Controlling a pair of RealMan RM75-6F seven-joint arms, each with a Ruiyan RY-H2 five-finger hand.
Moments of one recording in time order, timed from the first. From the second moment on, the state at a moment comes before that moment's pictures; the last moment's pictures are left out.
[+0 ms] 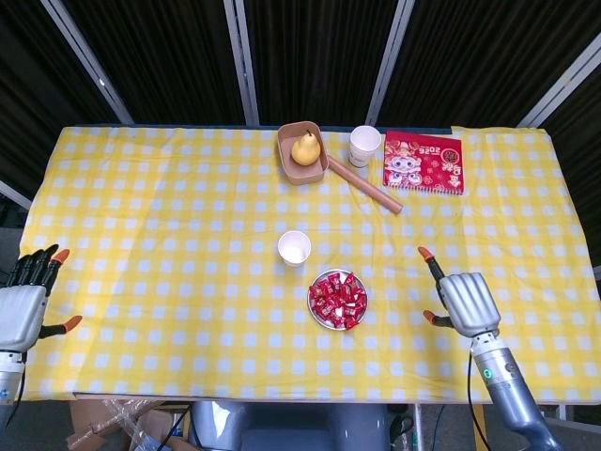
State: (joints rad) left arm -0.16 -1.15 -0.06 -1.63 1.40 1.38 0.12; right arm 0.38 -1.23 0.11 -1.82 -1.29 1.21 -0.38
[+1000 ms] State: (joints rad) left arm -0.17 -1.13 -0.06 -1.64 1.39 1.36 0.10; right arm 0.57 -1.55 0.10 -1.88 -0.97 1.15 -0.77
